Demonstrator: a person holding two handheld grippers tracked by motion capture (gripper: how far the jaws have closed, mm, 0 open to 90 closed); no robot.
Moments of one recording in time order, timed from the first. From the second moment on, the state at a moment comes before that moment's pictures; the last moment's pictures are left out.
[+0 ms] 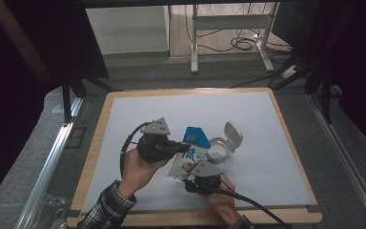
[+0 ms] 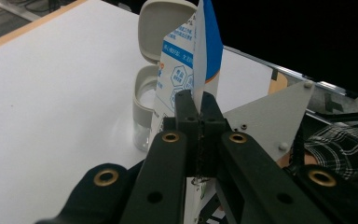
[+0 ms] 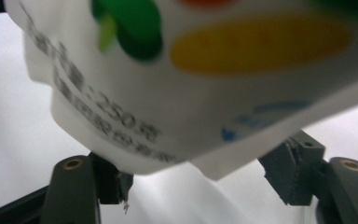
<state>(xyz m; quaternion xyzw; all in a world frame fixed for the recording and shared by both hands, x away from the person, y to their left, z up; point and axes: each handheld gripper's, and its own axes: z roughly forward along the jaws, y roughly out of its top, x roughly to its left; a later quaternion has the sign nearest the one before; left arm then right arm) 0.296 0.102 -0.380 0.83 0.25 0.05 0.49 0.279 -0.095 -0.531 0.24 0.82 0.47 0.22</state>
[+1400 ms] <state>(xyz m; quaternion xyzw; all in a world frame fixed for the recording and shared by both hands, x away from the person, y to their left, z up) 0.322 0.071 -0.393 0.84 0.23 0.06 0.49 0.277 -0.106 -0.527 0.24 0.83 0.49 0.14</state>
